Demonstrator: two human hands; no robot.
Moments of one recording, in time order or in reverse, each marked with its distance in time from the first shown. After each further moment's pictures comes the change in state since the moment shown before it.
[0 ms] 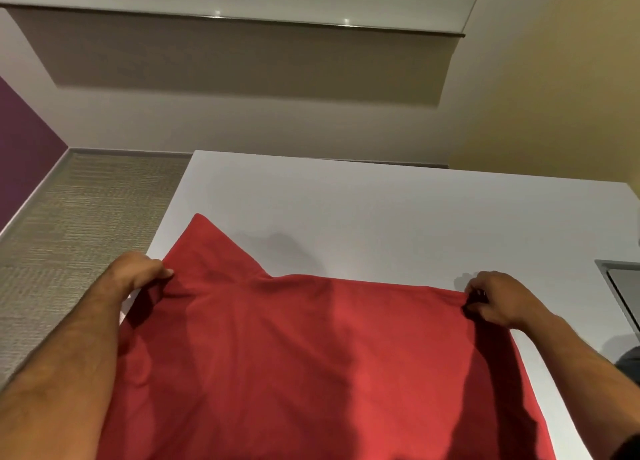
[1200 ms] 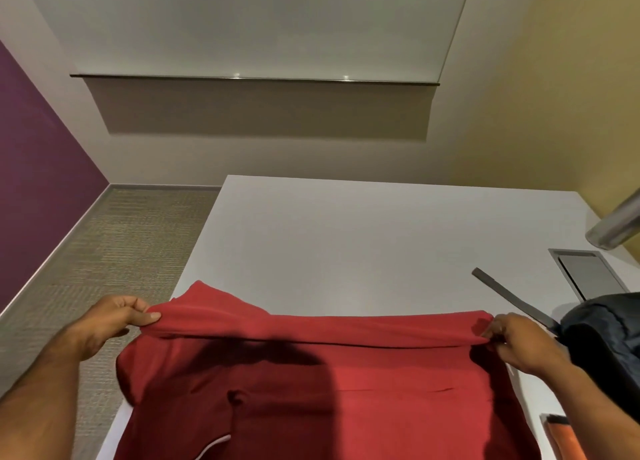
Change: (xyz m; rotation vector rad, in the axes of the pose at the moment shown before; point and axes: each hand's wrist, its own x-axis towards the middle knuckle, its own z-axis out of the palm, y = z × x) left_hand -0.165 -0.125 -0.065 -0.353 -0.171 0.166; right_hand -0.175 0.012 0.037 0.060 0.213 -0.052
